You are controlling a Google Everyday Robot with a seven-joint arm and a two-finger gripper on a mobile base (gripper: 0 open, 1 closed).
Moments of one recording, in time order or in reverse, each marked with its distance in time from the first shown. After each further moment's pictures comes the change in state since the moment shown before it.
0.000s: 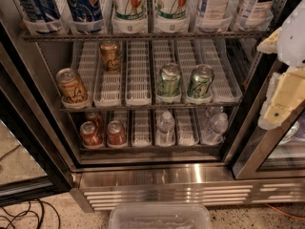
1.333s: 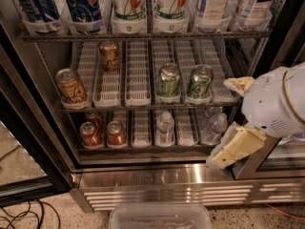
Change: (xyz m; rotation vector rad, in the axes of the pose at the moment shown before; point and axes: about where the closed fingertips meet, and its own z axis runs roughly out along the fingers) arm -0.053 0.067 0.059 0.050 -0.367 0.070
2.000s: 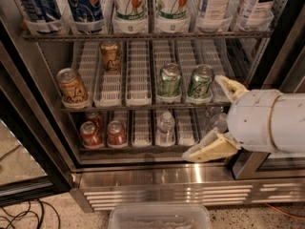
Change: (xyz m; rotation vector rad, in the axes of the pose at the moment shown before) arm -0.026 -0.003 0.025 0.202 -0.243 -0.022
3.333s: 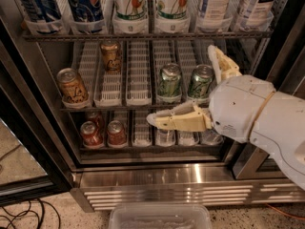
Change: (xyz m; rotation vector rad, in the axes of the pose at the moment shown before) arm -0.085 -0.027 -0.005 0.203 -0.429 0.191
